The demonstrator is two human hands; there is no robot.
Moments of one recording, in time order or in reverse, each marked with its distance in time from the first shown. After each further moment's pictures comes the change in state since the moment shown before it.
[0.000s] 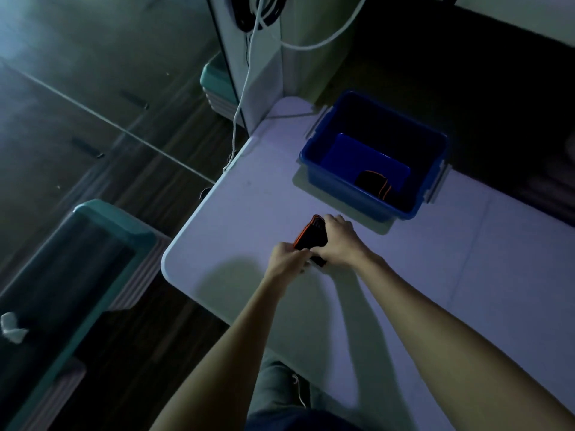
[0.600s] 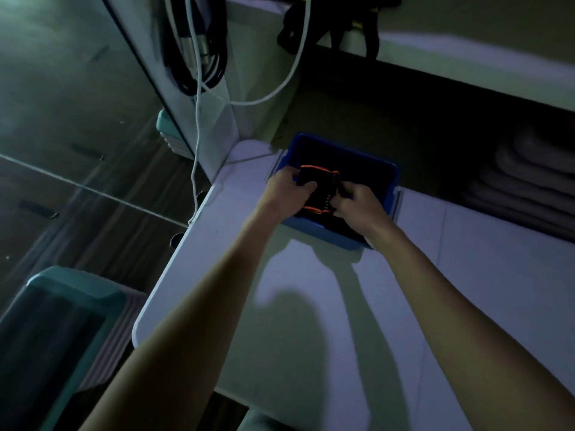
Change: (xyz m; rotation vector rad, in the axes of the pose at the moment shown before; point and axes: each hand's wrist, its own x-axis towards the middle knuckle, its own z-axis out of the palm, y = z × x) left_hand 0.034 0.208 0.022 0.481 0.017 0.548; right_hand -0.006 -0.007 -0.141 0.728 0.353 0.063
